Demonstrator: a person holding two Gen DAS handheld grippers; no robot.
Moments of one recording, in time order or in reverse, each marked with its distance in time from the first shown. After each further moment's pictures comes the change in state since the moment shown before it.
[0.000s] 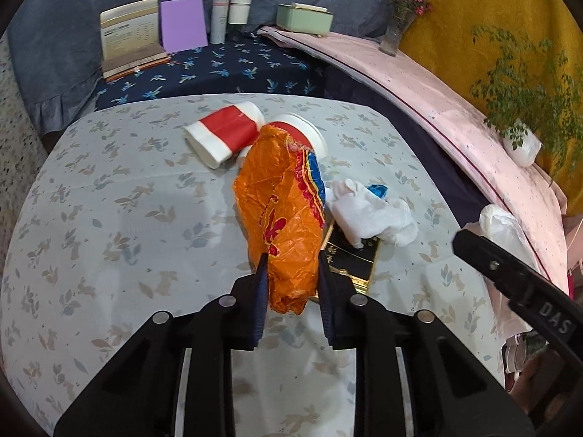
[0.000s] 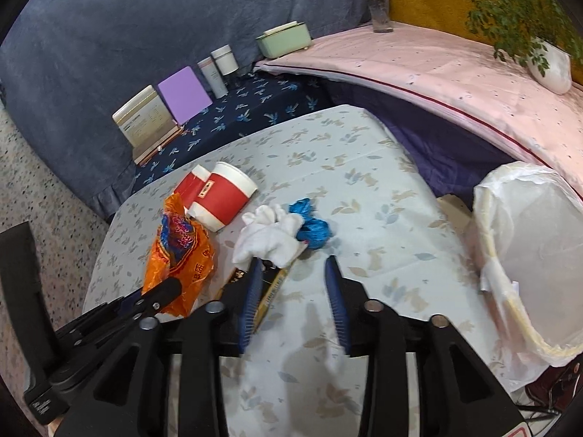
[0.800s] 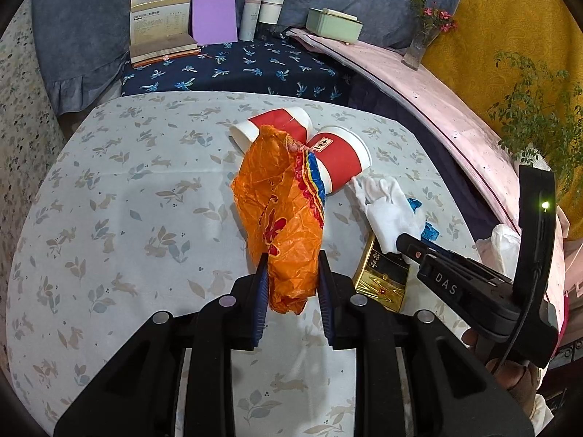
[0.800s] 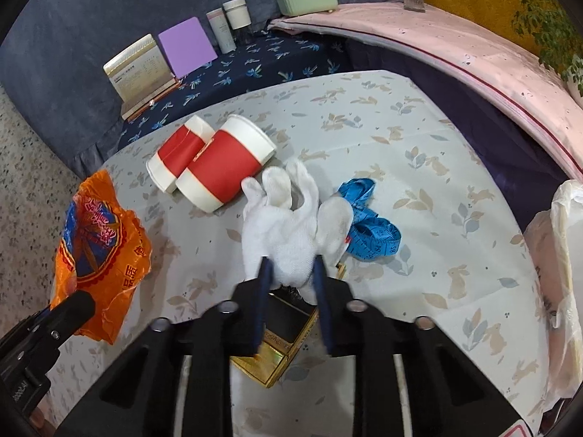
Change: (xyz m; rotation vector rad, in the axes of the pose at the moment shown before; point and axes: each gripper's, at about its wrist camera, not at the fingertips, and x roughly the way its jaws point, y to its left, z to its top) left arm -0.010 0.043 0.002 -0.076 0.000 0.014; right arm 0.088 0.035 0.001 -0.096 0.124 -0.047
